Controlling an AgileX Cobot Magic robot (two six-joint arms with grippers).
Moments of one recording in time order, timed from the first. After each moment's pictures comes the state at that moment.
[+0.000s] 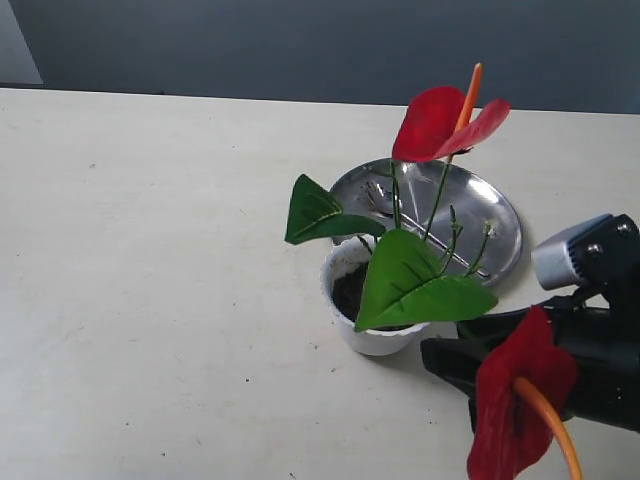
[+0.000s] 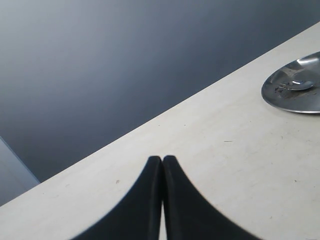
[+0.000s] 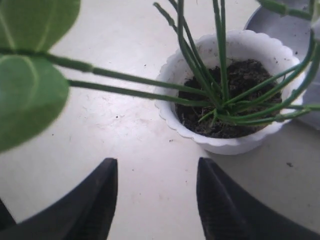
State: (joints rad) left arm -0.38 0.00 0.00 0.42 0.15 -0.01; right arm 0.55 0.94 -0.28 -1.74 -0.33 1.93
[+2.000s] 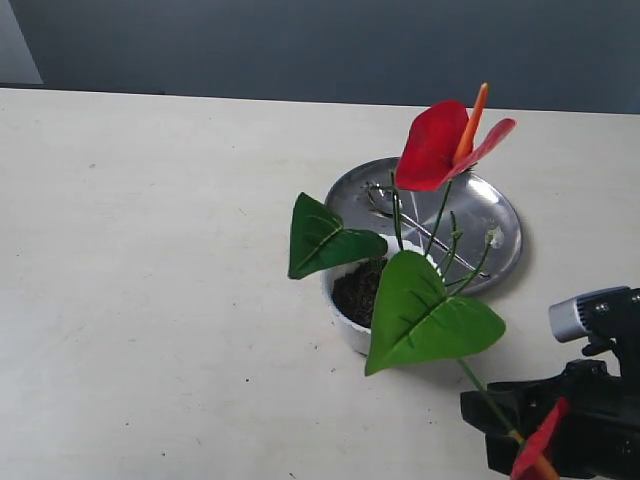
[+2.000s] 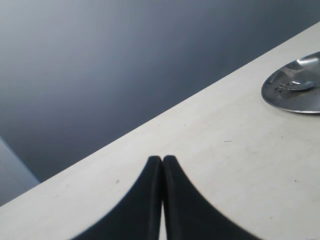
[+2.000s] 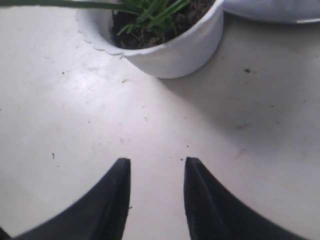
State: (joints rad) left arm -0.38 0.00 0.00 0.42 0.15 -0.01; right arm 0.55 0.94 -0.13 -1.74 -0.22 2.08
